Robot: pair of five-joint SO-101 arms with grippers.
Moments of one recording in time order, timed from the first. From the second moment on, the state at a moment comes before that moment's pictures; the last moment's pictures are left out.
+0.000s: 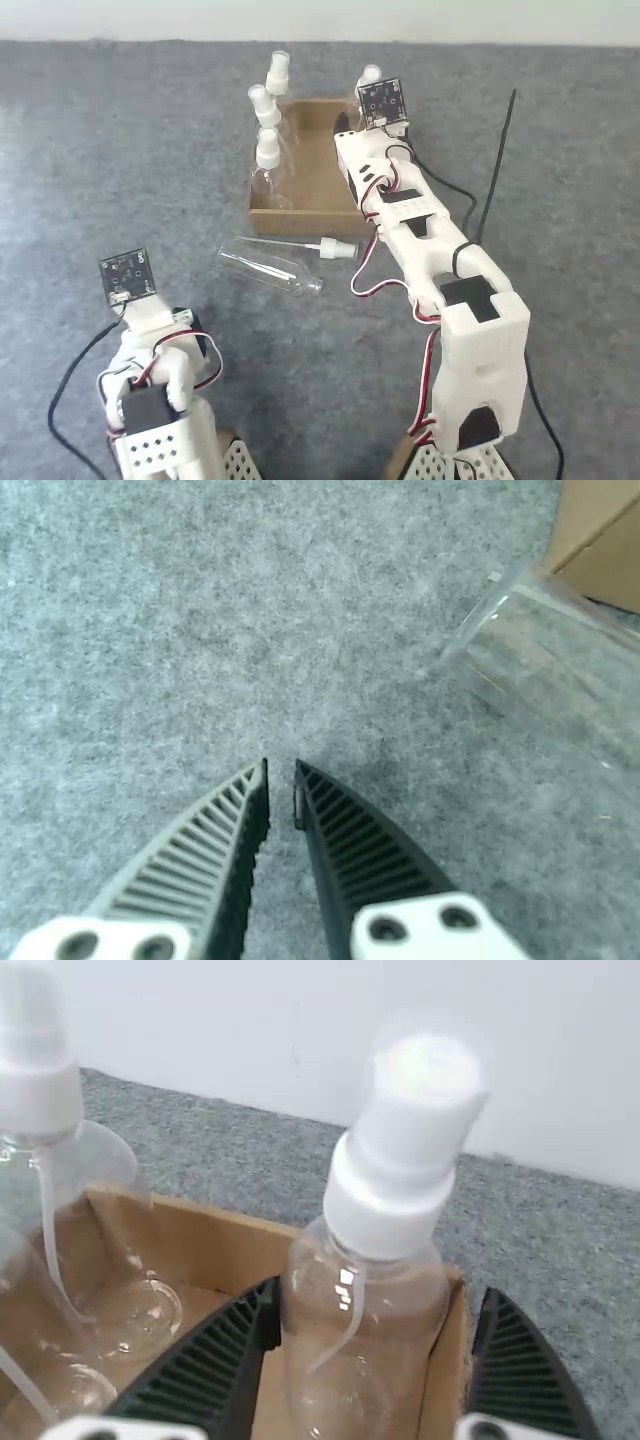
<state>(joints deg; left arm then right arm) -21.8 -103.5 97.1 72.2 8.7 -19.3 28.1 13.0 -12.3 1.2</state>
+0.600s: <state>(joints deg) -21.8 -103.5 97.1 72.2 8.7 -19.3 28.1 13.0 -12.3 1.2</state>
